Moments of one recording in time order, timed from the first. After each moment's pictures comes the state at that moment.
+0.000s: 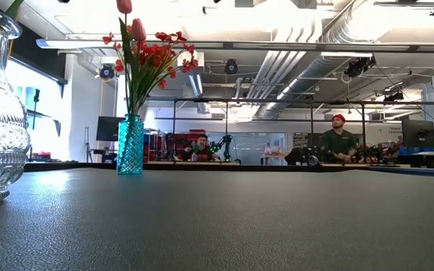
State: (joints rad) left arm -0.31 0.60 0.78 -0.46 0.11 -0.20; right arm 0.07 1.89 2.21 -1.10 0.41 0.71
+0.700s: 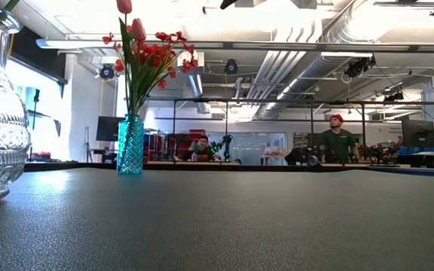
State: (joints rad) left arm -0.32 0.82 0.78 -0.33 0.32 -0.13; right arm 0.07 1.90 2.21 -1.18 0.39 0.74
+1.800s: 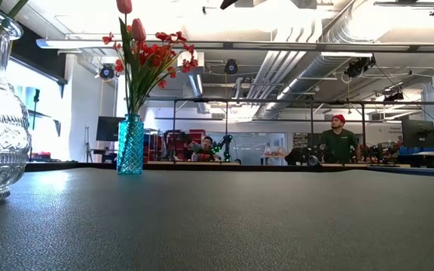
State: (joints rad) left arm -0.32 0.57 0.82 -0.45 0.25 -0.09; right arm 0.07 1.90 2.21 -1.19 0.38 0.74
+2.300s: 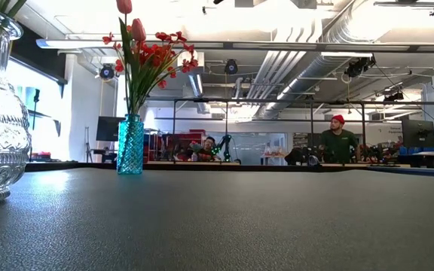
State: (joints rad) left arm -0.32 0.59 0.82 -0.48 0.25 -0.03; right arm 0.07 1.90 2.21 -1.12 0.38 0.76
